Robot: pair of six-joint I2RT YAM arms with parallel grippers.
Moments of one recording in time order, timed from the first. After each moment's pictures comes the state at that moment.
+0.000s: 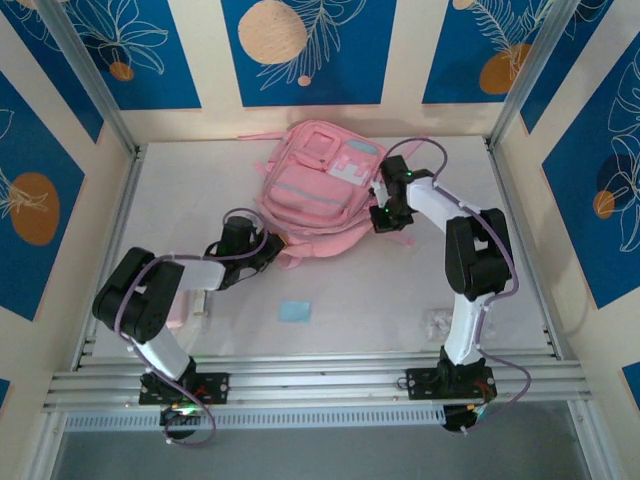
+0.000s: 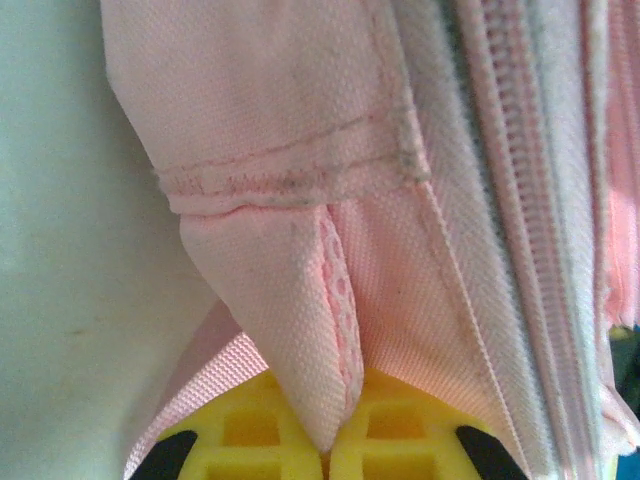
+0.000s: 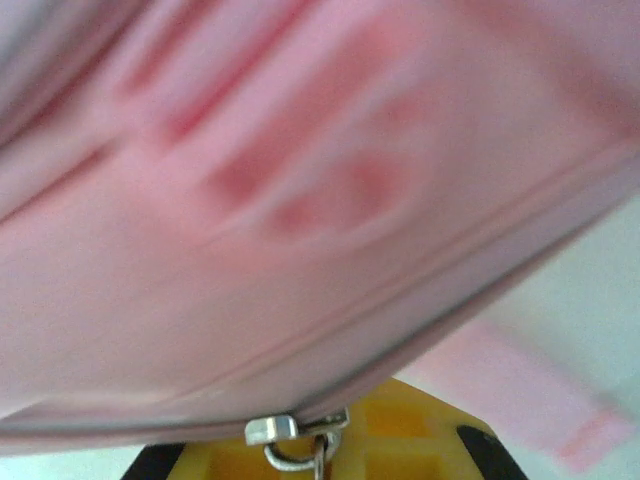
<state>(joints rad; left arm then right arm) -0.42 1.66 0.63 0.41 0.31 -1.14 0.25 1.95 1.47 -0.86 -0.10 0.00</state>
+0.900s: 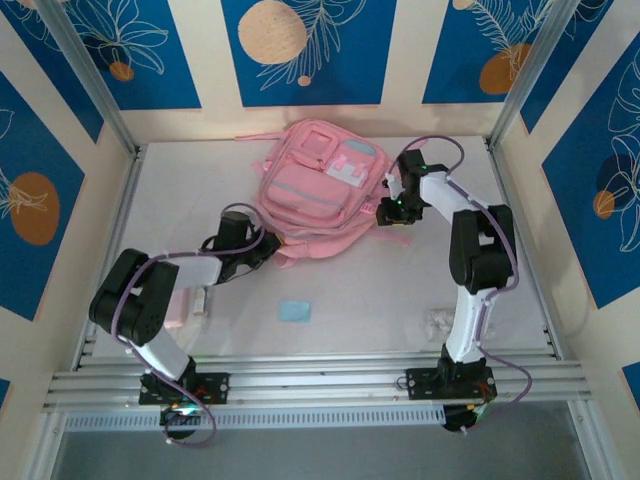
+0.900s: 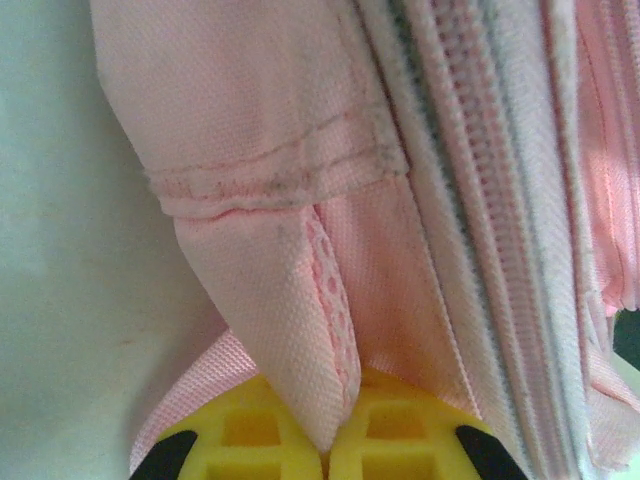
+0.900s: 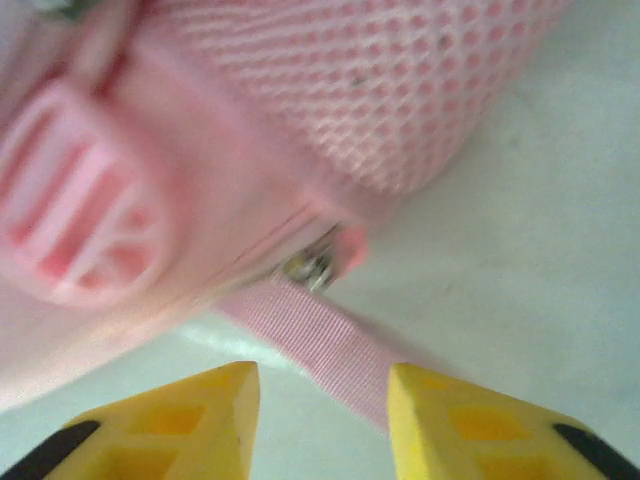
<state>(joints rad) -0.39 1.65 0.69 0.29 0.34 -1.03 0.17 1.95 1.48 -0.85 -0.24 0.03</state>
